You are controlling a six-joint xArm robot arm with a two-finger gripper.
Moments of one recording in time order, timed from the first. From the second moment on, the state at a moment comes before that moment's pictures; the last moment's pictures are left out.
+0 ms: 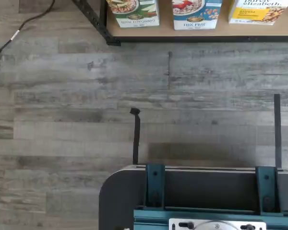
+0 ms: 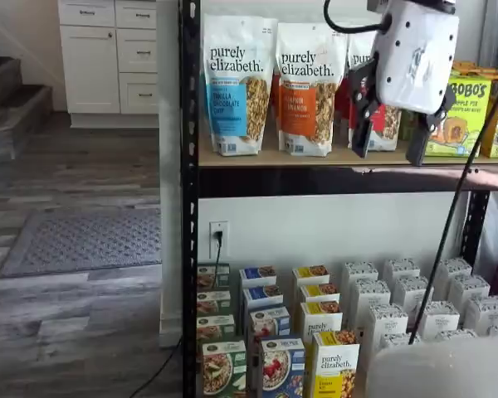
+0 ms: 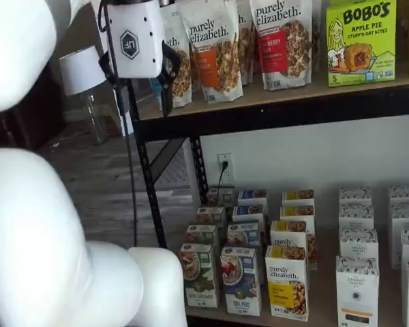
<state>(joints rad) -0.02 -0.86 -1.11 0.17 1.95 0.04</state>
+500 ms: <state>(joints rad) 0.02 -0.93 -0.96 0.15 1.85 0.06</state>
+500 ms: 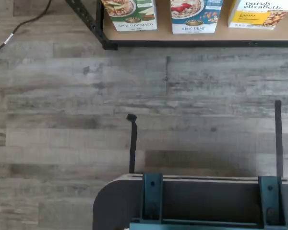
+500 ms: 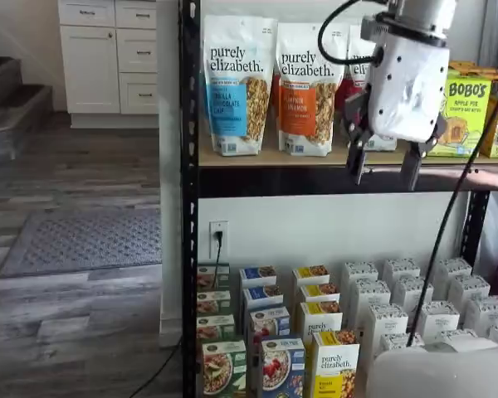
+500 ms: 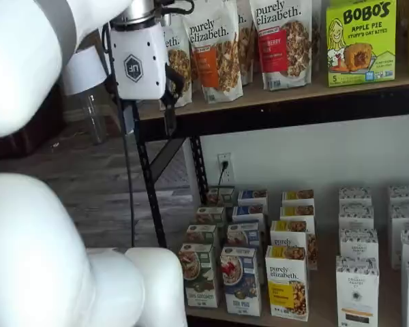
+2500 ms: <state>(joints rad) 0.20 -0.78 -0.57 0.11 1.19 0.17</state>
